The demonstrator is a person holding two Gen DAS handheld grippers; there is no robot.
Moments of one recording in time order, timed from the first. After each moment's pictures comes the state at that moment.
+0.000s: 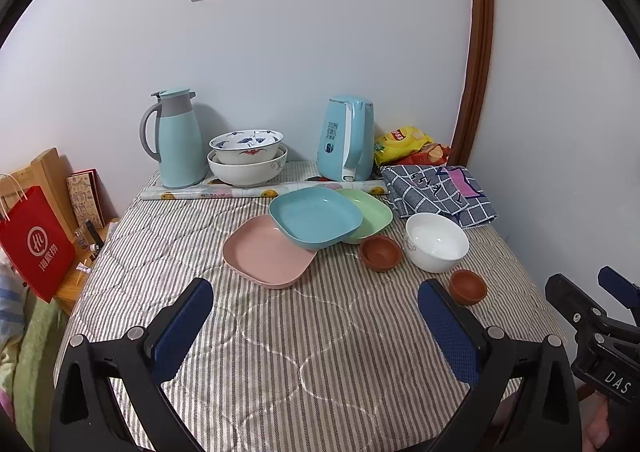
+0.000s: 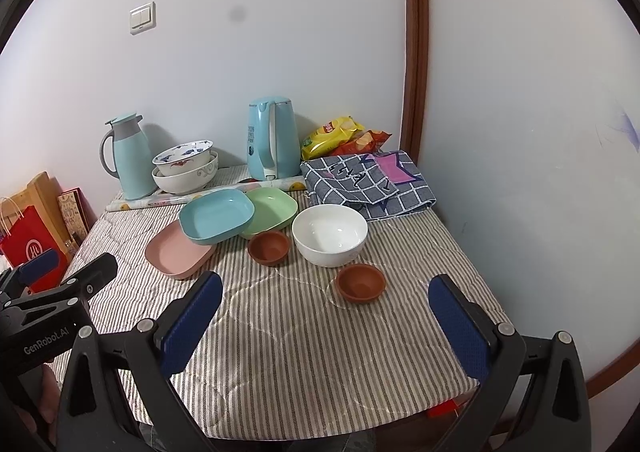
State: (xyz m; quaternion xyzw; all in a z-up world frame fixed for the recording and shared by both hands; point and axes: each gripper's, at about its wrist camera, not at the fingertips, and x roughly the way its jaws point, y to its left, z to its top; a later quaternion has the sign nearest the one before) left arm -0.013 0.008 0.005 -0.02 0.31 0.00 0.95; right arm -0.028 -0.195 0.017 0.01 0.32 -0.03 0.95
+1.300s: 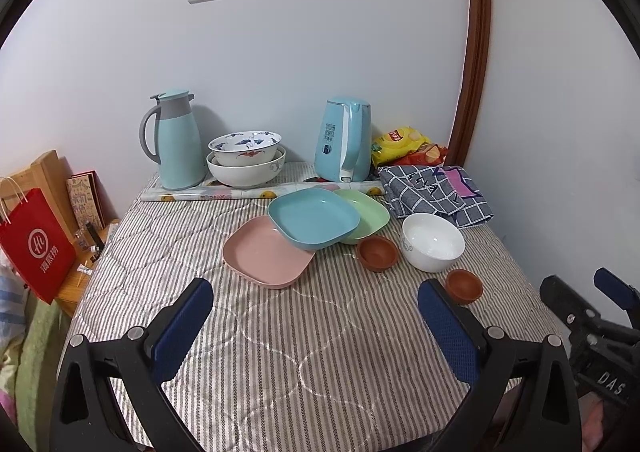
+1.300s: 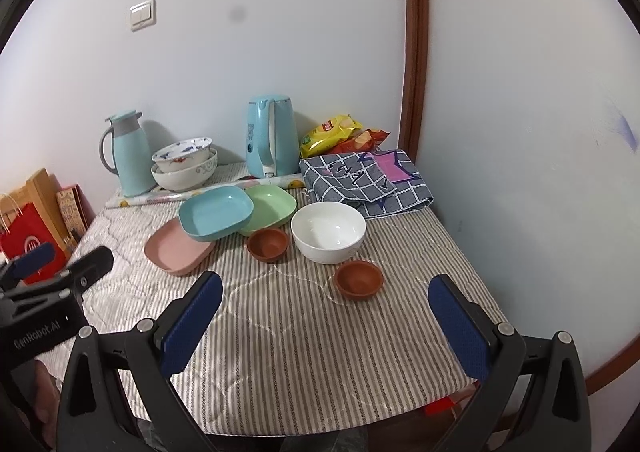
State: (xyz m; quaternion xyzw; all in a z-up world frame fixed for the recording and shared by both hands) left arm -0.017 0.009 0.012 -0.02 0.31 -0.01 0.95; right arm -0.031 -0.197 0.020 0.02 0.32 -0.03 0.95
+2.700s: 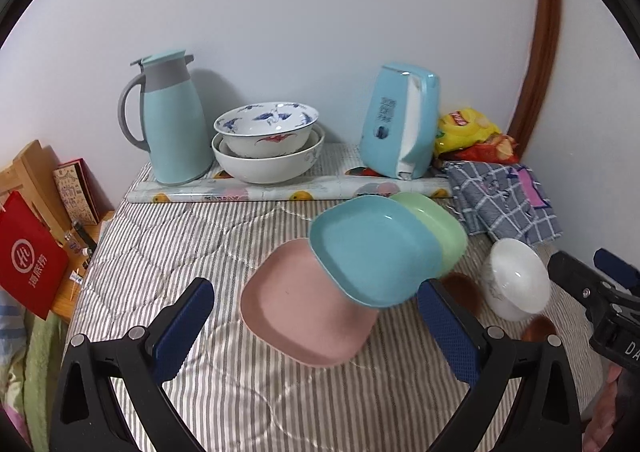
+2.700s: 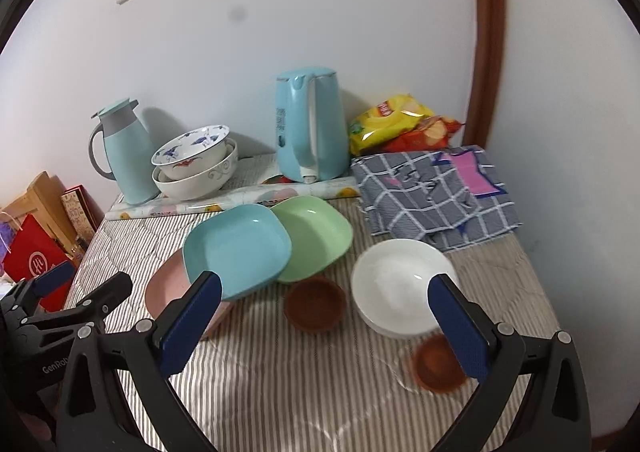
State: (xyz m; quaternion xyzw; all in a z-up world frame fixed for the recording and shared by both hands) left arm 0.151 0.065 -0.029 -0.03 0.38 0.02 0.92; right arm 0.162 -0.146 -0.019 0.02 0.39 0.04 0.92
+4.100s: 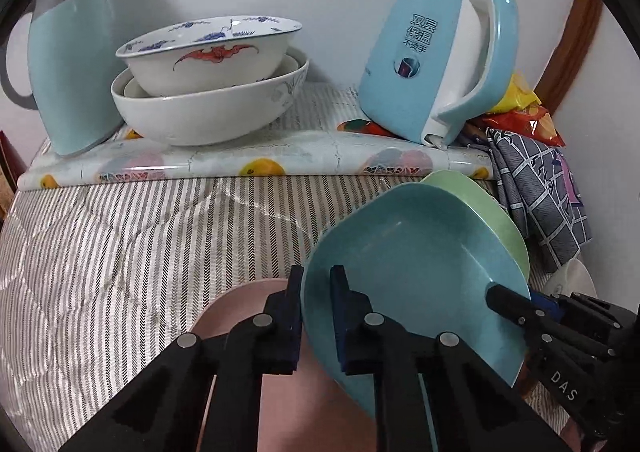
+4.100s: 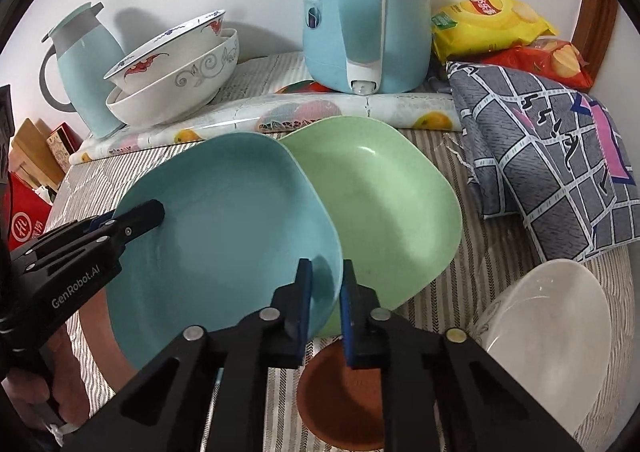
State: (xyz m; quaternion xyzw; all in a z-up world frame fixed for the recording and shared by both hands) left arm 0.295 0.074 -0.135 -0.06 0.46 -0.05 0.88; right arm 0.304 -0.092 -0.147 0.00 0.52 0.09 0.85
